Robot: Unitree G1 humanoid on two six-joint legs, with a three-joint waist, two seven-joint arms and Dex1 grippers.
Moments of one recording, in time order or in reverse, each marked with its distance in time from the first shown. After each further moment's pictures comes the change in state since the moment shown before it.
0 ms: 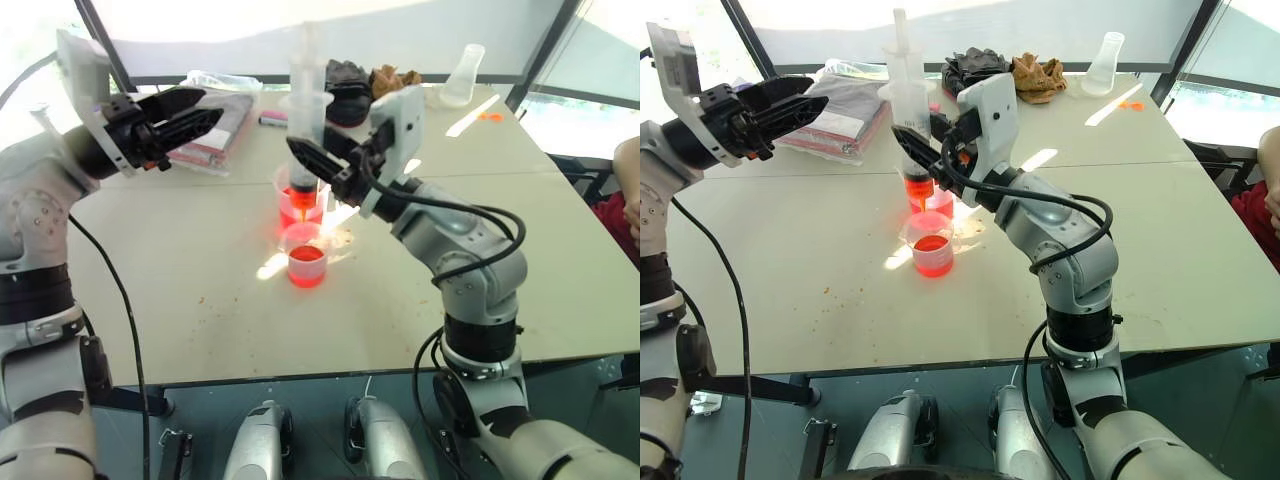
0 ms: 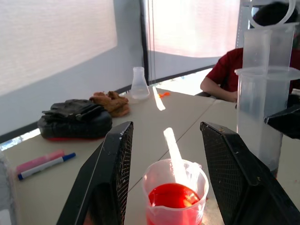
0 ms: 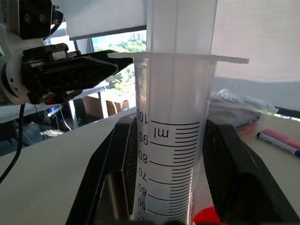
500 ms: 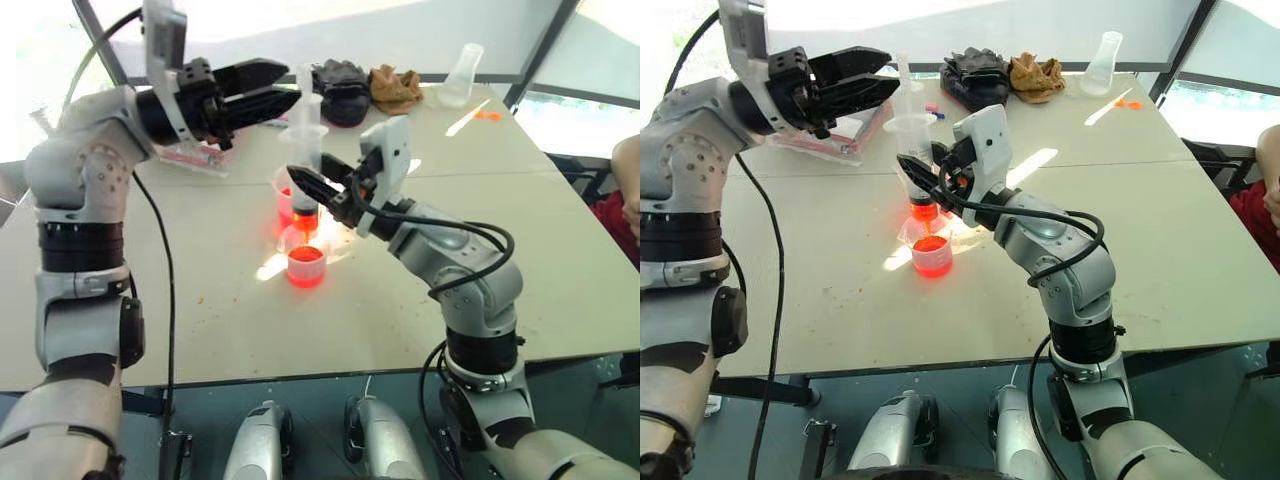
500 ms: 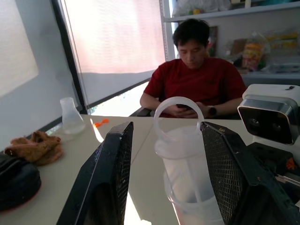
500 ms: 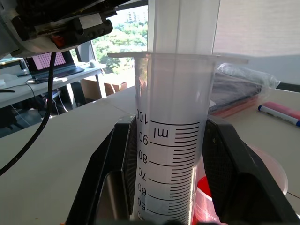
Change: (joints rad) left arm -0.252 -0.147 -0.193 0.201 0.034 -0.122 -0.145; right arm 0.052 -0.039 0.036 0.000 0.007 0.006 -0.009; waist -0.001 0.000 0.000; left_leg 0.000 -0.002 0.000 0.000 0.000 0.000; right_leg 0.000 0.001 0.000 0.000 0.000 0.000
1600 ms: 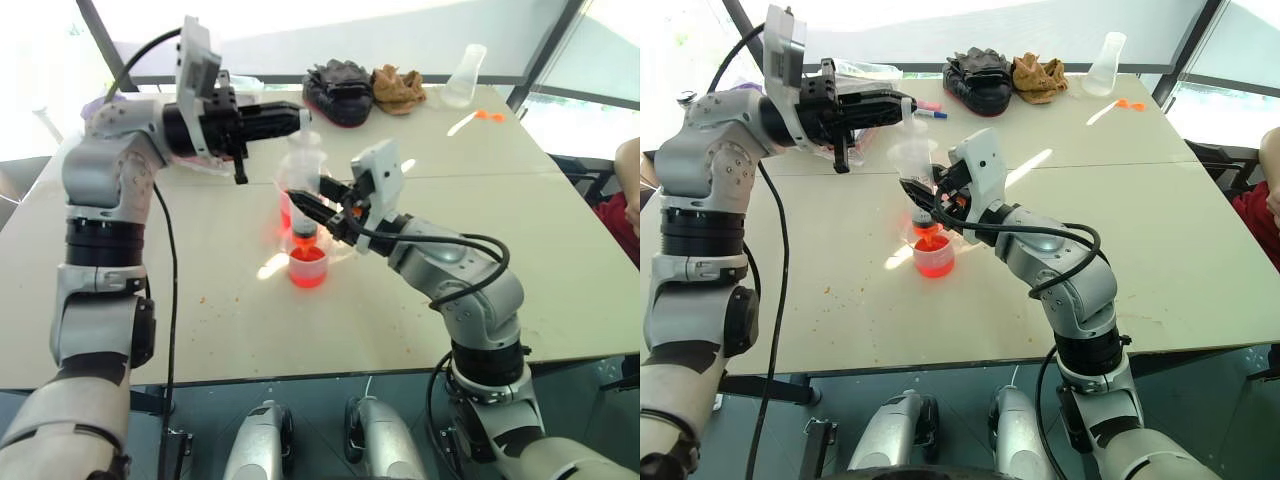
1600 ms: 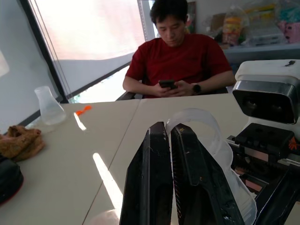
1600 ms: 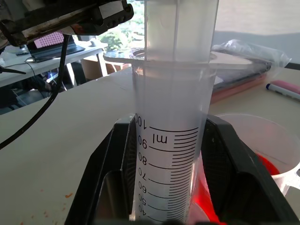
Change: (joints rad) left arm 0.048 -0.013 -0.059 0.017 0.105 -0.073 -0.160; right arm 0.051 -0.033 0.051 -0.042 0.023 0.053 -0.023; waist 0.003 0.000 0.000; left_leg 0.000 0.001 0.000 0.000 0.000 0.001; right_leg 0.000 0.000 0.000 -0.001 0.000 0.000
